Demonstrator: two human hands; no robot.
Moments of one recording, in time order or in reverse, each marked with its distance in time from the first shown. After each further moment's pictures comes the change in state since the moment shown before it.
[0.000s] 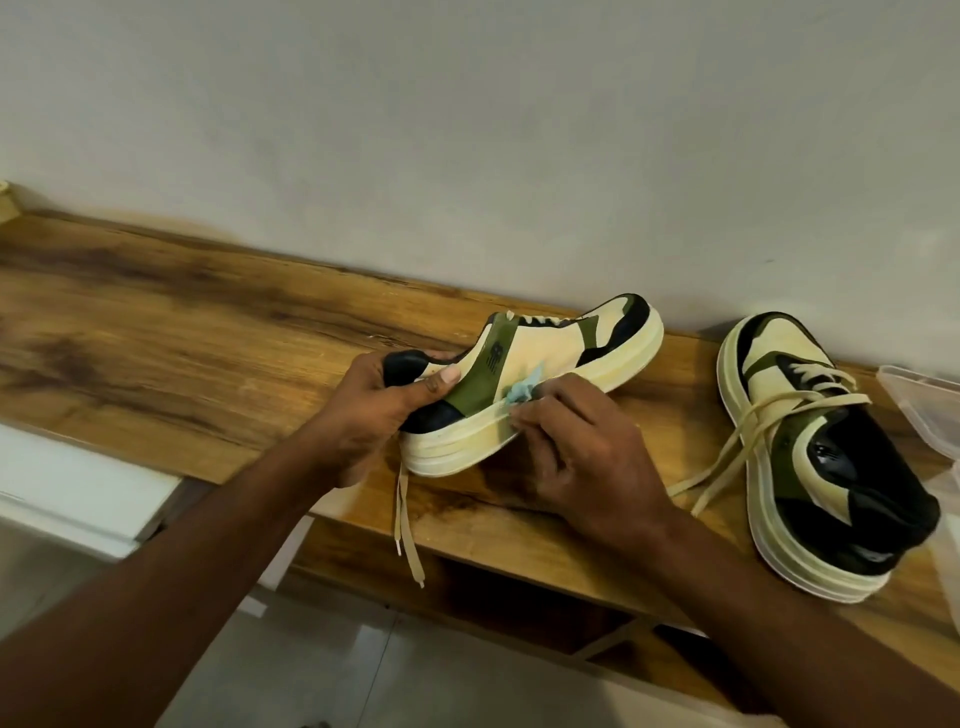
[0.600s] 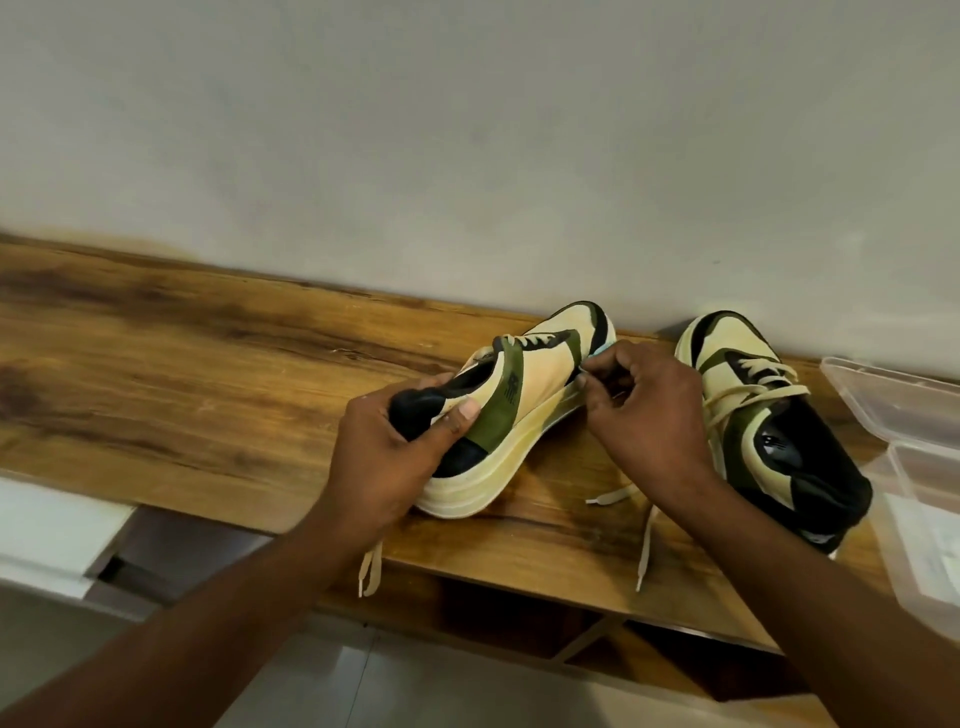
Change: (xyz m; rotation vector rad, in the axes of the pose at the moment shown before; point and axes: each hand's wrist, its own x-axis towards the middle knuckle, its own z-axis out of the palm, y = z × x) left_hand -0.029 -0.017 0.053 0.209 0.168 0.269; right_hand 0.010 0.051 -0.043 -0.016 0.202 0.544
